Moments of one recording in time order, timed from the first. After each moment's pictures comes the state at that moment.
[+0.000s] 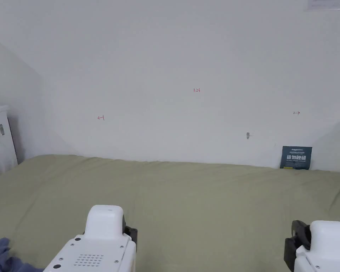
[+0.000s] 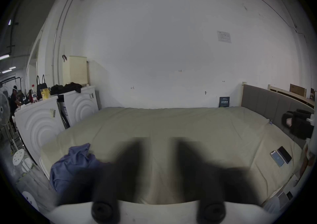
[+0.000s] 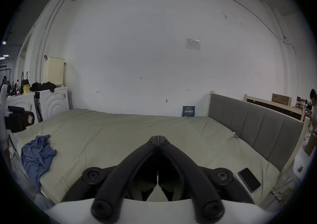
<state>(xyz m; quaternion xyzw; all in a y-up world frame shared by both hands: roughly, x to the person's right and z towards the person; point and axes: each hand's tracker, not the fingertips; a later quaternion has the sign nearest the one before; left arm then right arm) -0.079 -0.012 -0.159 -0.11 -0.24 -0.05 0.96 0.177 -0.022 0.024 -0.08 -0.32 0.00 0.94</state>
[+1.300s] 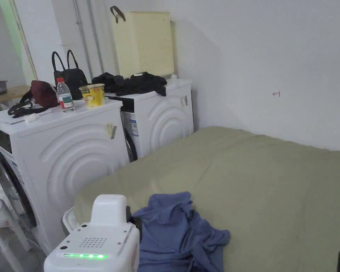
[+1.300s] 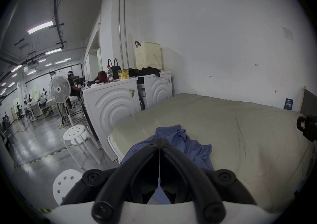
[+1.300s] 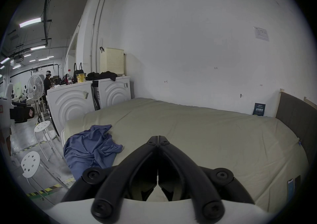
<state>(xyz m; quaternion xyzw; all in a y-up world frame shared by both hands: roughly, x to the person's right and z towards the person) -0.338 -0.024 -0.185 -0.16 0.06 -0.04 0.98 0.025 -0.056 -0.136 -0.12 -0.05 0.00 0.99</state>
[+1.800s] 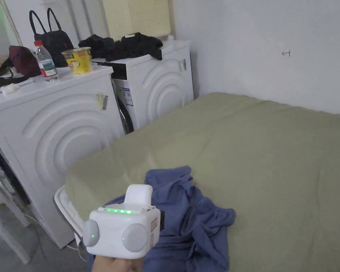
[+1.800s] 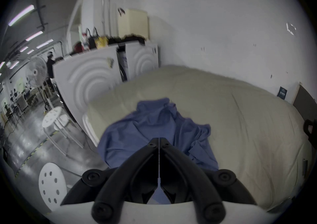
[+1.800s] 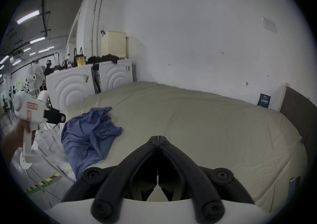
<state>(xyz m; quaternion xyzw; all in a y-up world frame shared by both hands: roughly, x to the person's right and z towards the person) -0.339 -0.139 -0.355 -0.37 -0.02 -0.02 0.93 0.017 -0.103 -0.167 -0.20 -0.03 0.01 0.98</state>
